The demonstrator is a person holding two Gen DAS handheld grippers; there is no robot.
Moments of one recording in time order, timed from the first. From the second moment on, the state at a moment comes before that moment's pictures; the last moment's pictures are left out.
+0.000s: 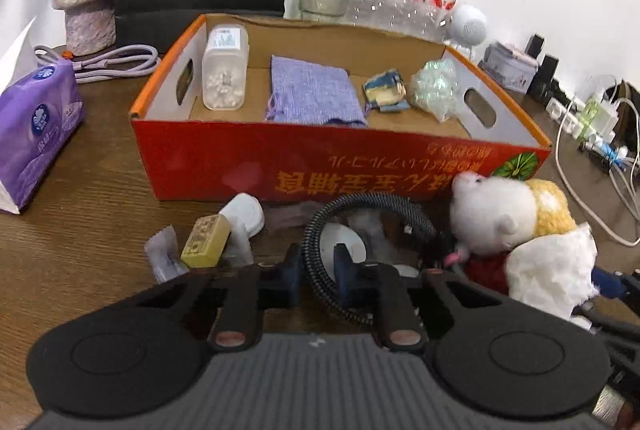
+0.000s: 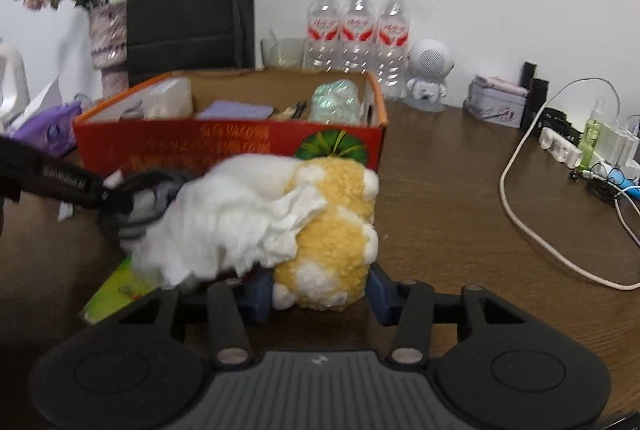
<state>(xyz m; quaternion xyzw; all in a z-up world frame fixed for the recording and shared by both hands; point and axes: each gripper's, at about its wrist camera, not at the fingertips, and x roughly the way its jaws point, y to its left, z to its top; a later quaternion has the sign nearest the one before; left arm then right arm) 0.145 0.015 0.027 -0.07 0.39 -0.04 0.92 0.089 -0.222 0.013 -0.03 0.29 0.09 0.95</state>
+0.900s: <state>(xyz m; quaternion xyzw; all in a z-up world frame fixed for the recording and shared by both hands) -0.031 0.069 0.030 -0.13 0.36 -0.01 0.92 0.094 -0.292 0.037 0.14 0.34 0.00 0.93</state>
